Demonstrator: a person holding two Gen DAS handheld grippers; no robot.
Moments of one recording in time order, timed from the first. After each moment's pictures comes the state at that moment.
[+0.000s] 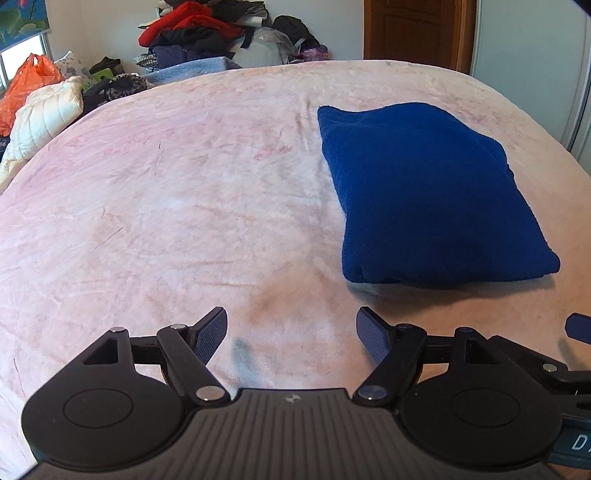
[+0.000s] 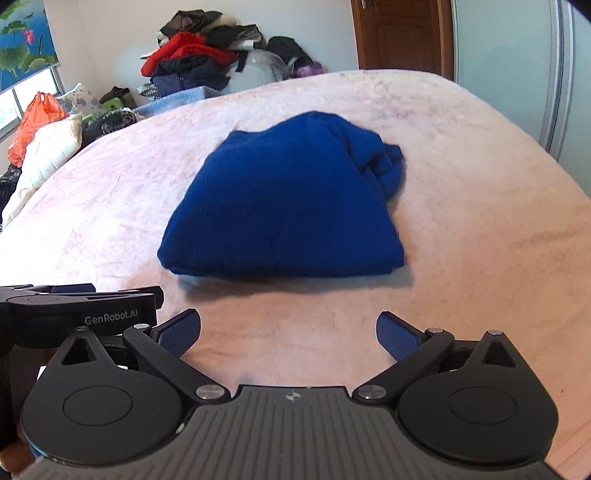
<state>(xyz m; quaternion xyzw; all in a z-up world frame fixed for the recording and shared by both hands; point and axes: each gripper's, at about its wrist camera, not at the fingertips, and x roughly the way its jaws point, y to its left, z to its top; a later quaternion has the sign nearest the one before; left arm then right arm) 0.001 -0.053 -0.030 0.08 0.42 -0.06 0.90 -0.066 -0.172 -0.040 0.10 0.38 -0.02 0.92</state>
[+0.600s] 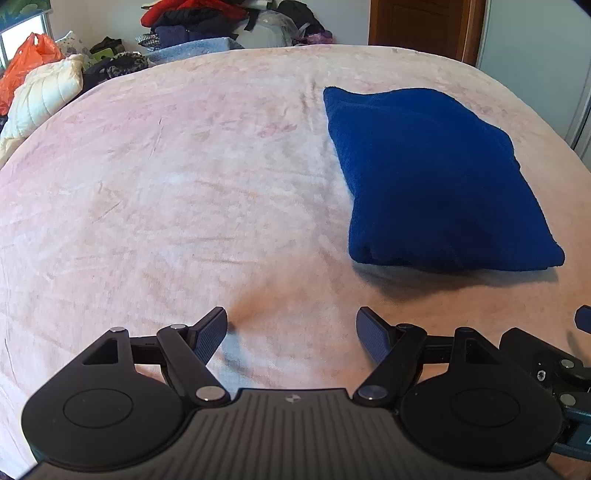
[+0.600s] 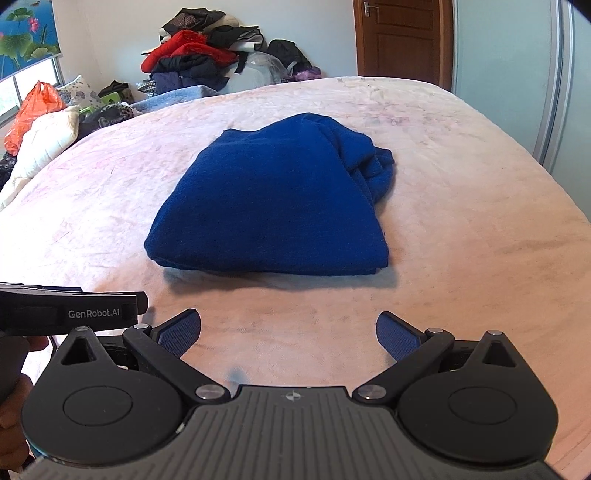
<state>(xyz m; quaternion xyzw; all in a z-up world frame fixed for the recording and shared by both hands) 0.003 -0.046 -0.038 0.06 0.44 -0.06 0.89 -0.071 -0.177 -0.043 0.08 0.37 -0.02 0.93</state>
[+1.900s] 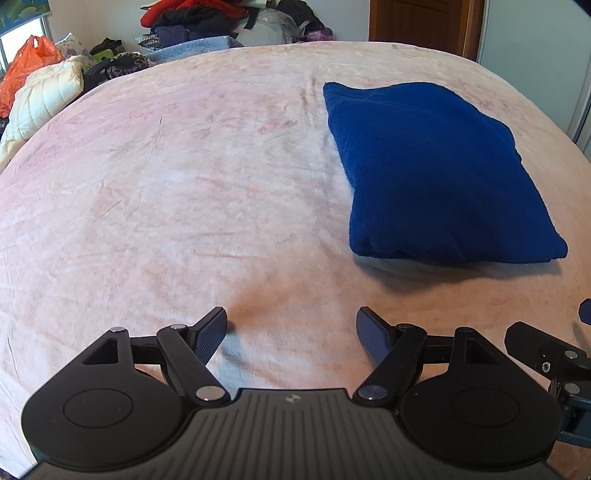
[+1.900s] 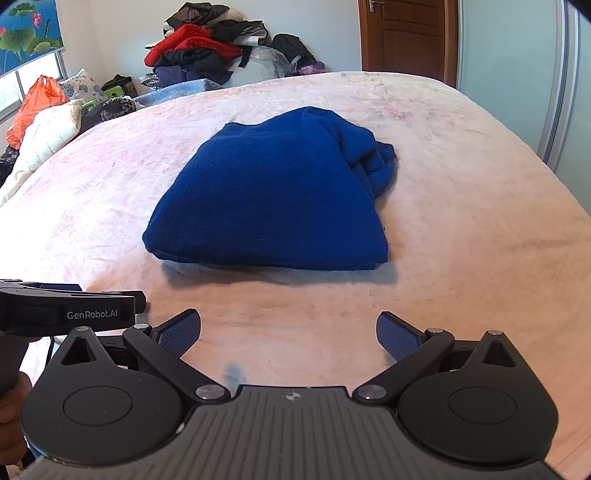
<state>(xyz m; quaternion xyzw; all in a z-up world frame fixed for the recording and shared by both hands) 0.001 -0.048 -0.041 0.07 0.44 -0.06 0.89 -0.070 -0.181 -0.045 0.08 0.38 -0.02 0.92</state>
